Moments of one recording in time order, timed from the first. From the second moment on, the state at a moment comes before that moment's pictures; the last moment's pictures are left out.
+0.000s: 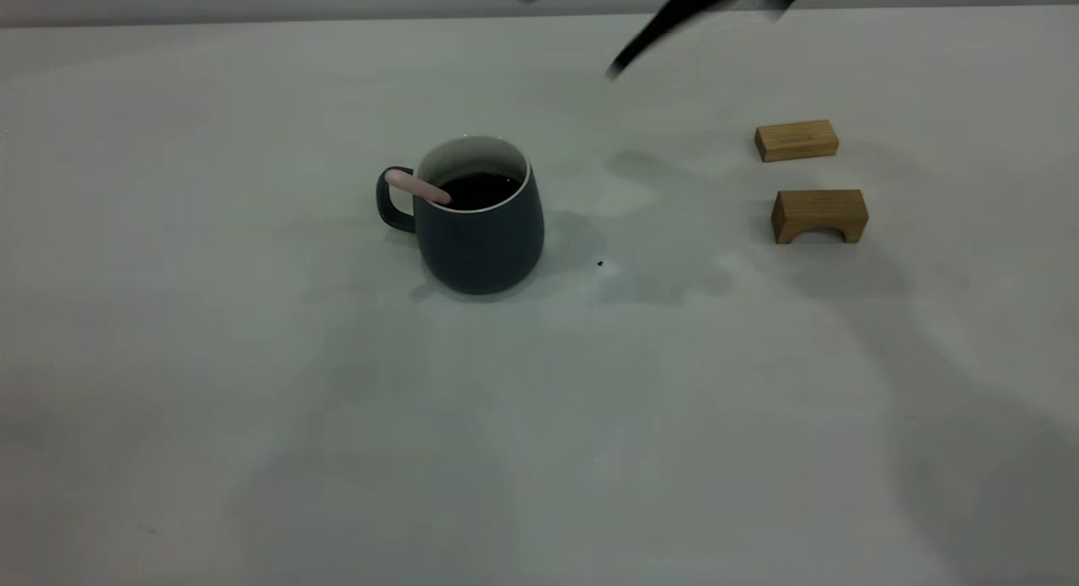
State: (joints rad) left arm -0.01 -0.02 -0.49 0.03 1.13 -0.01; right arm 0.31 2.17 -1.69 0.75 1.18 0.29
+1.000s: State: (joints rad) left arm -0.01 -0.02 -0.49 0.03 1.13 -0.01; right arm 0.31 1.03 -1.43 0.02 1.24 0.01
